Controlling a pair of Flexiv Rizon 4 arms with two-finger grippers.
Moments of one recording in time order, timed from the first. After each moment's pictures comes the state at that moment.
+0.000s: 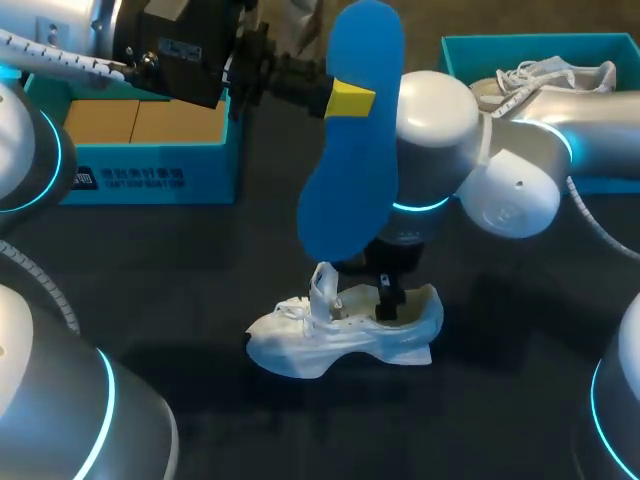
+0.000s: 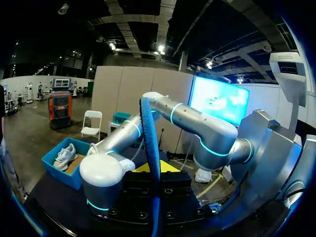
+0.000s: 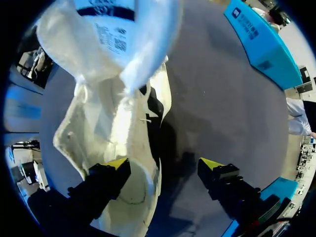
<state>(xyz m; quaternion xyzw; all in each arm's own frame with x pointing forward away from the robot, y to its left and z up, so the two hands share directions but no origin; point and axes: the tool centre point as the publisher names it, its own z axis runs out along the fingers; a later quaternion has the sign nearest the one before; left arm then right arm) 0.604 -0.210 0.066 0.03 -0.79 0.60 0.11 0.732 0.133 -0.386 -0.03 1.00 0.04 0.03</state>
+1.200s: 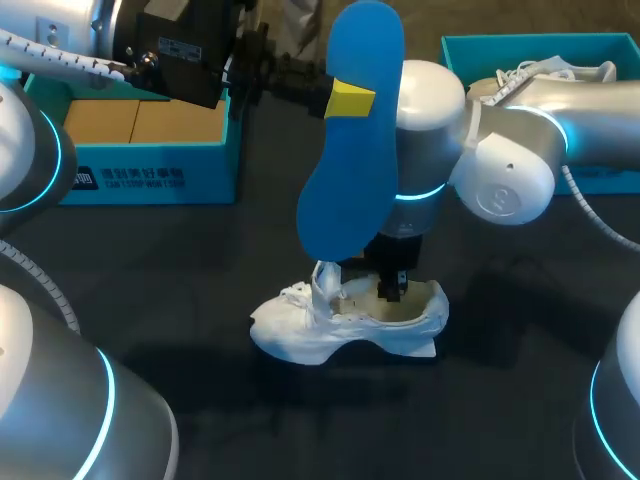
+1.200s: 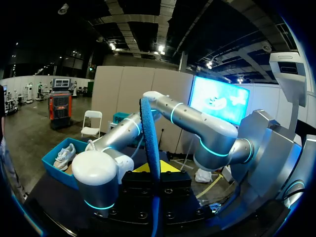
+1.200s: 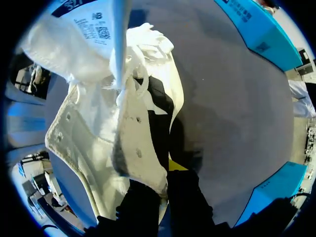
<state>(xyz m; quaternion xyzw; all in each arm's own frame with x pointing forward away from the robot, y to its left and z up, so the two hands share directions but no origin) 0.604 -0.210 0.066 0.03 -0.79 0.60 0.11 0.723 0.125 -0.370 0.04 1.00 0.02 0.01</state>
